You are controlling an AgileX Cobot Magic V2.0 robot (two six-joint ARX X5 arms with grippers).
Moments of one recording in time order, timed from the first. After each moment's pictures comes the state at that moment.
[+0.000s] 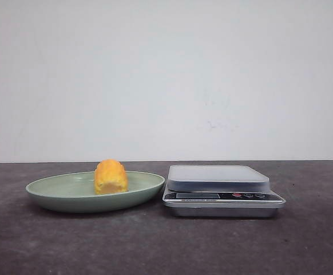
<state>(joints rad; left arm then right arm) -0.02 0.00 0.03 -0.18 -0.05 -0.20 0.91 0.51 1.16 -0.88 0.55 0.12</state>
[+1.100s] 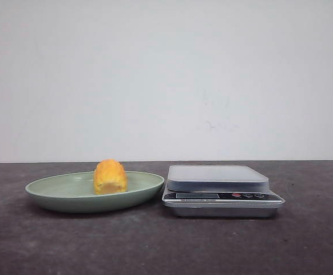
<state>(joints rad) -0.02 0.00 0.03 -0.18 -0.05 -0.20 -0.10 0.01 0.09 -0.23 0.04 0.04</state>
